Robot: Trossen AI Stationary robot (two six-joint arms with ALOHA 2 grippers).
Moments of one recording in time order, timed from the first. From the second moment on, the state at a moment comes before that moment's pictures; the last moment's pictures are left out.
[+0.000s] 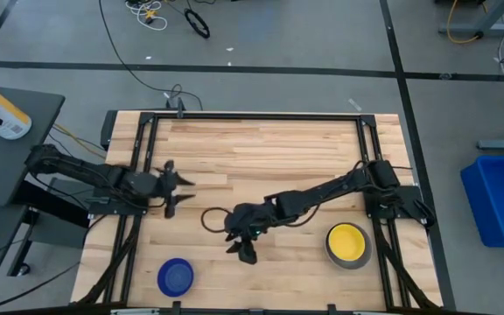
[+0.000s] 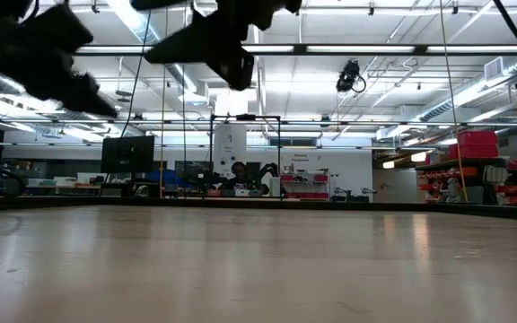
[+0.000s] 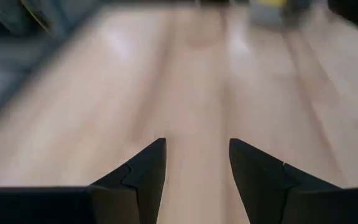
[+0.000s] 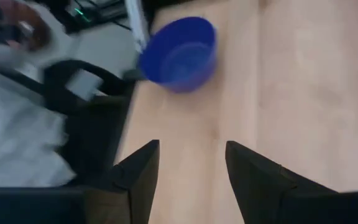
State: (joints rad) left arm -0.26 0.48 0.29 -0.27 -0.40 -0.14; right arm 0.26 2.05 1.60 -0.23 -0.22 0.35
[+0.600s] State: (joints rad) left arm -0.82 0.73 0.42 -0.43 -0.28 -0.81; right arm 0.35 2.05 1.56 -0.43 -0.02 0.32
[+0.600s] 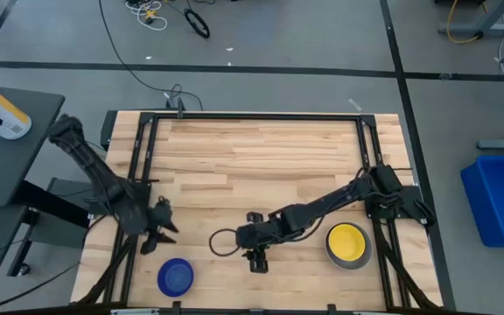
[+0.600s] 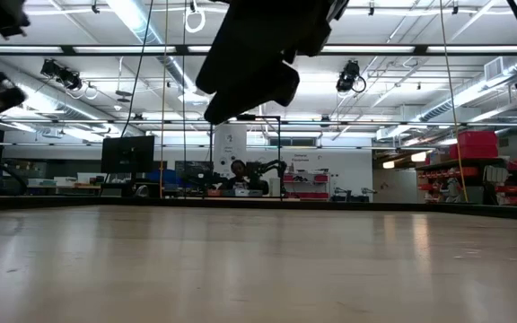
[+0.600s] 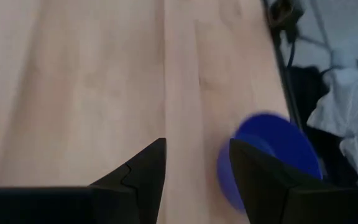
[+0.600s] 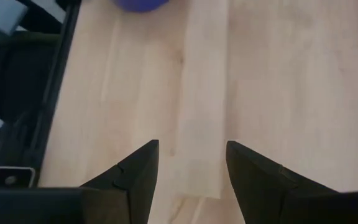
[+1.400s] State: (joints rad) left arm -1.08 1.37 0.59 -0.36 -0.44 -1.18; right arm 0.45 2.05 1.56 -0.46 0.08 0.42
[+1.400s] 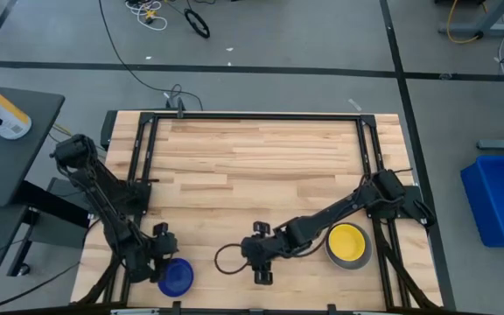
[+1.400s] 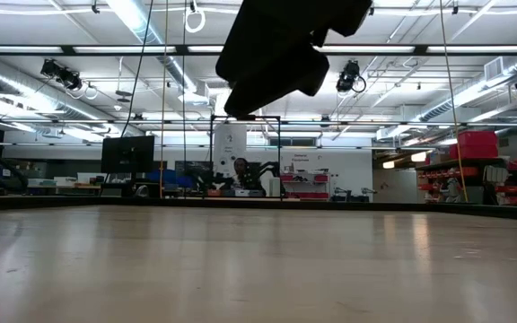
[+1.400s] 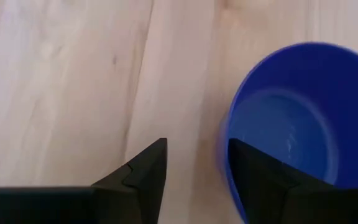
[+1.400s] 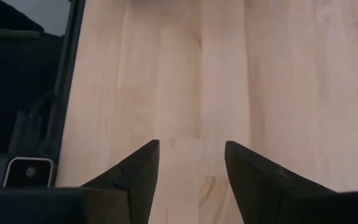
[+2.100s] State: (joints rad) left arm -0.63 1.38 0.59 0.13 -0.93 -0.38; right arm 0.51 1.99 1.56 -0.59 0.44 0.62
